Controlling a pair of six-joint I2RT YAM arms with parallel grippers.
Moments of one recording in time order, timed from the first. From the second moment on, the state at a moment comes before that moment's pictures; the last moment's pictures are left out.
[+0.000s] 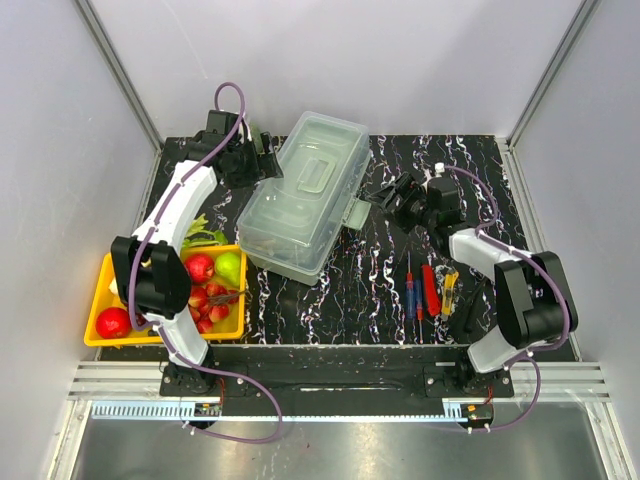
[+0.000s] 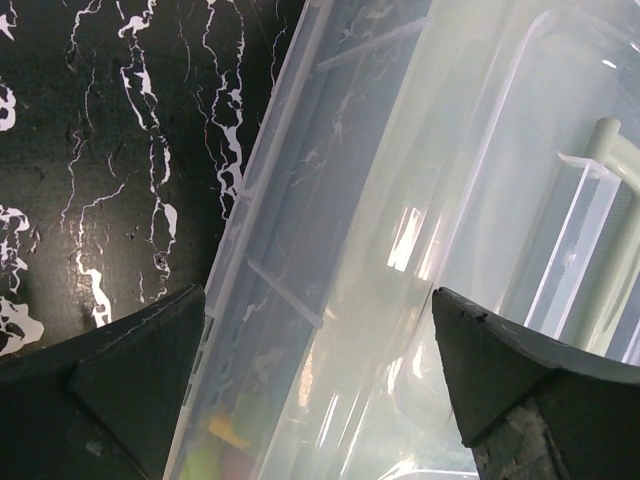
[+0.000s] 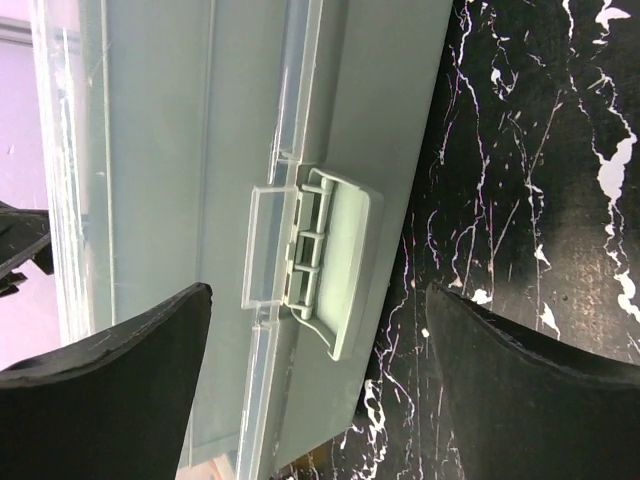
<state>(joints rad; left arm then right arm) -0.20 1.77 1.69 -0.73 0.18 -0.41 0.25 1.59 0.85 0.32 -0.36 0.98</state>
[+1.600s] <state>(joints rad) -0.51 1.98 2.04 -0.79 0.19 -0.33 0.29 1.49 0.83 0.26 -0.32 0.87</state>
